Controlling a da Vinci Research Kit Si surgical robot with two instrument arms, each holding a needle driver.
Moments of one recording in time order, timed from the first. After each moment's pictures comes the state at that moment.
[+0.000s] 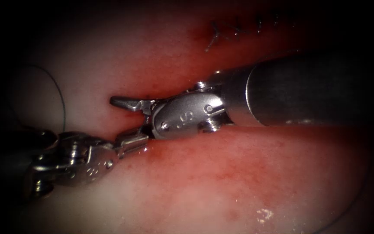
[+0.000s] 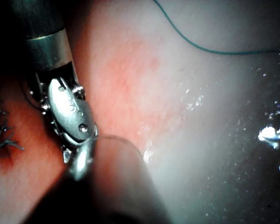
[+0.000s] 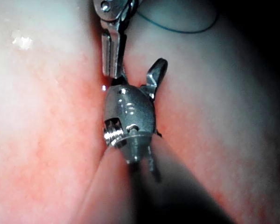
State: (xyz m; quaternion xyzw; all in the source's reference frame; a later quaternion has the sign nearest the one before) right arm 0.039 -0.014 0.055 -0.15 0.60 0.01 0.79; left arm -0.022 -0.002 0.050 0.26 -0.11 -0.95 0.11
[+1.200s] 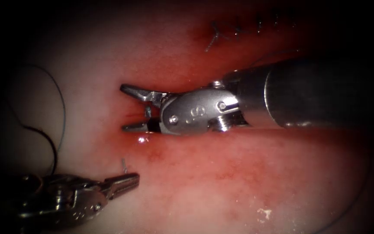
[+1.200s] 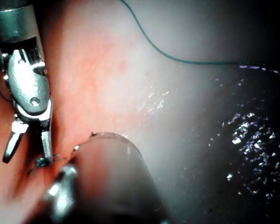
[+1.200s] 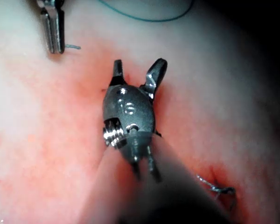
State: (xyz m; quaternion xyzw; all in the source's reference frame) right arm 0.035 -0.011 0.052 -0.13 0.54 0.07 0.83; left arm -0.021 -0.008 0.048 0.32 -0.05 -0.94 0.03
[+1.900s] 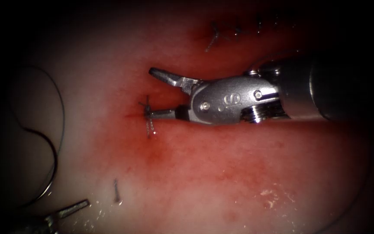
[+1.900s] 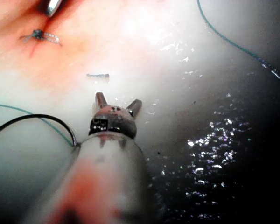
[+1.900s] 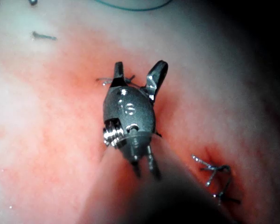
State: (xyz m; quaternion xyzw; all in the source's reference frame) right arm 0.032 -0.011 0.051 -0.14 0.51 0.10 0.84; left arm -0.014 -0.014 0.048 0.46 0.11 -0.86 -0.20
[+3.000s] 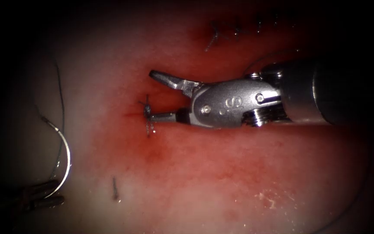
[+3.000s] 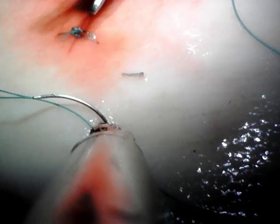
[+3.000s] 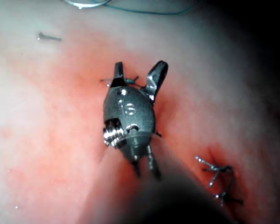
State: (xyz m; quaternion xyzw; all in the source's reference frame) right arm 0.032 -0.011 0.050 -0.14 0.51 0.09 0.84; left arm -0.007 -0.012 0.052 0.26 0.07 -0.93 -0.24
